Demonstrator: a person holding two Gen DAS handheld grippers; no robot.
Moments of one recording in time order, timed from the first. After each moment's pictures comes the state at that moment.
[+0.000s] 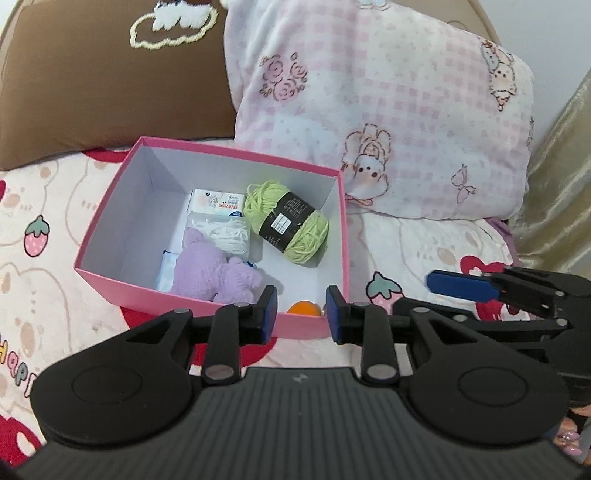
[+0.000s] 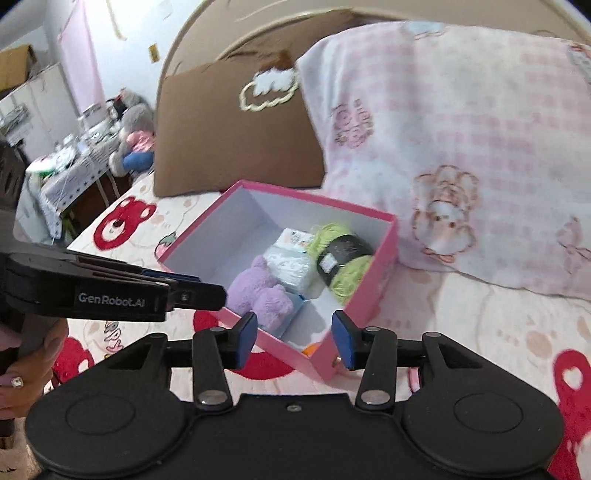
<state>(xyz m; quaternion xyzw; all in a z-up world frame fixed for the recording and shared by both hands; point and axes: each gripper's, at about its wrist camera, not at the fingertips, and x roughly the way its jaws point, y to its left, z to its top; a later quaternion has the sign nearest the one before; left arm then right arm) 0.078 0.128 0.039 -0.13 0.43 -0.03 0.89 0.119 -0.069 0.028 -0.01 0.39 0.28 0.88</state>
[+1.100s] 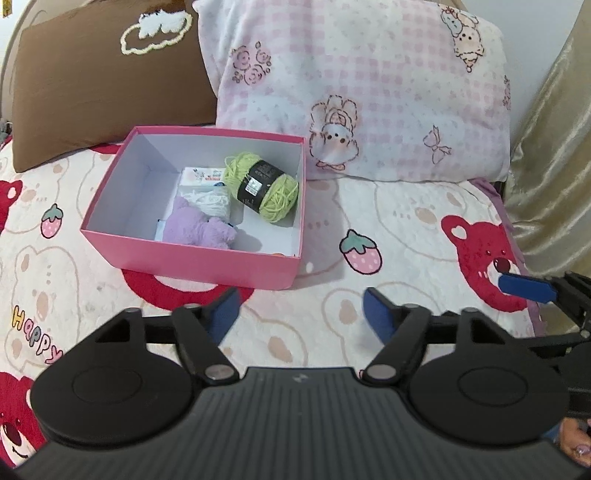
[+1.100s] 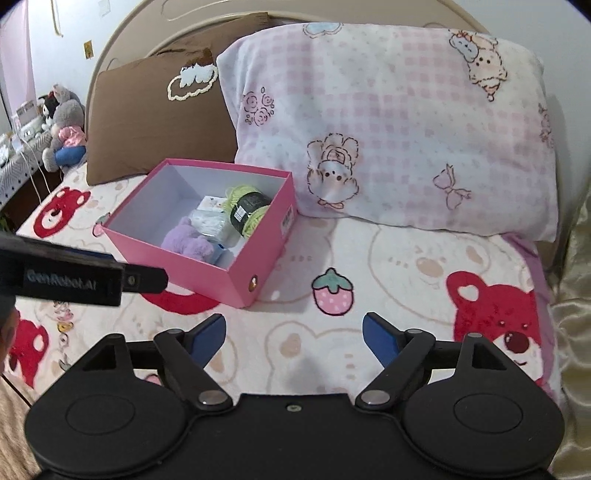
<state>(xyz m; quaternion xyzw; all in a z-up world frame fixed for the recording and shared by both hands) 0.019 0.066 0.058 -0.09 0.44 0.00 0.89 0.036 -0.123 0.037 -0.04 0.41 0.15 0.90</state>
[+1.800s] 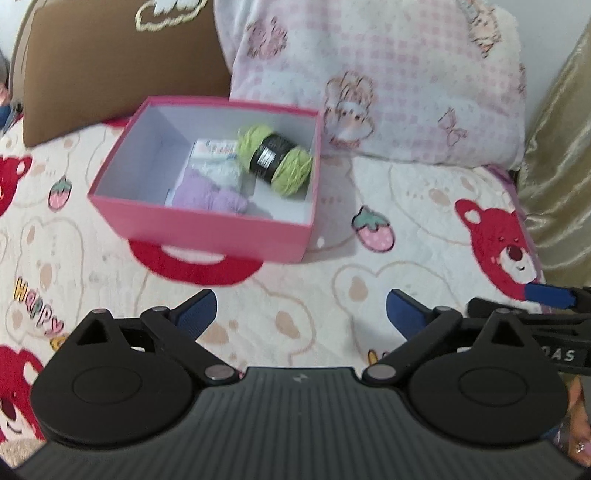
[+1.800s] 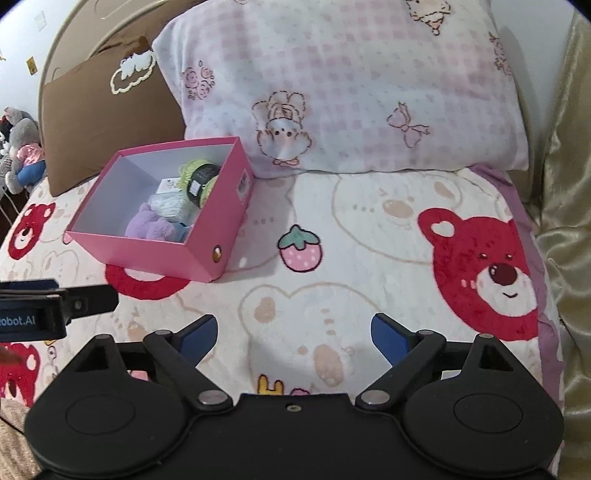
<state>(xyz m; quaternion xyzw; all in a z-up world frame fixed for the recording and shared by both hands) 0.011 0.067 0.037 -0.09 0.47 0.02 0.88 0.040 -0.149 0.015 0.02 0.46 0.08 0.88</state>
